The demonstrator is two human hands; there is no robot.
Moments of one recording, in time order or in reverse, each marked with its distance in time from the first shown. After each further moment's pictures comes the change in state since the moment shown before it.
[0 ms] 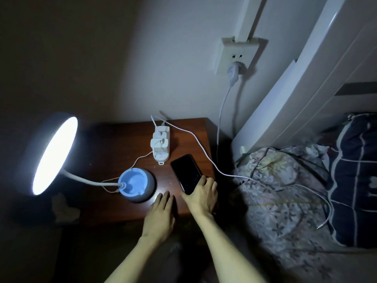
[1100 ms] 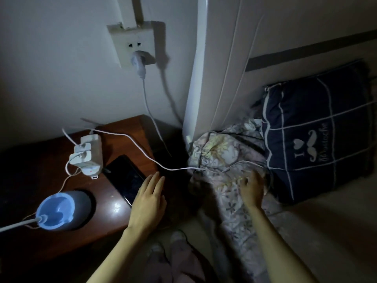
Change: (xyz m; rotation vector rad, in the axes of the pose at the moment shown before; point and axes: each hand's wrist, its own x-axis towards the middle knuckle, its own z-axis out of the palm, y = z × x) left_hand 0.054 0.127 -0.016 -0.004 0.144 0.288; right_hand 0.064 0.284 -0.084 0.257 0.360 0.297
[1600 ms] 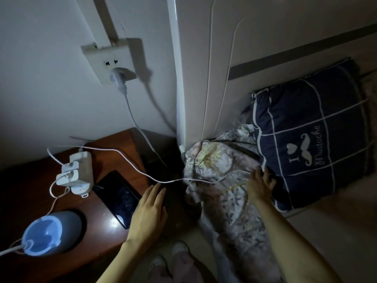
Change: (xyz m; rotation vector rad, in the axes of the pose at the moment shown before) left_hand 0.018 0.022 0.006 0.055 -0.026 0.021; right_hand 0.058 0.025 -0.010 -0.828 -0.296 -0.012
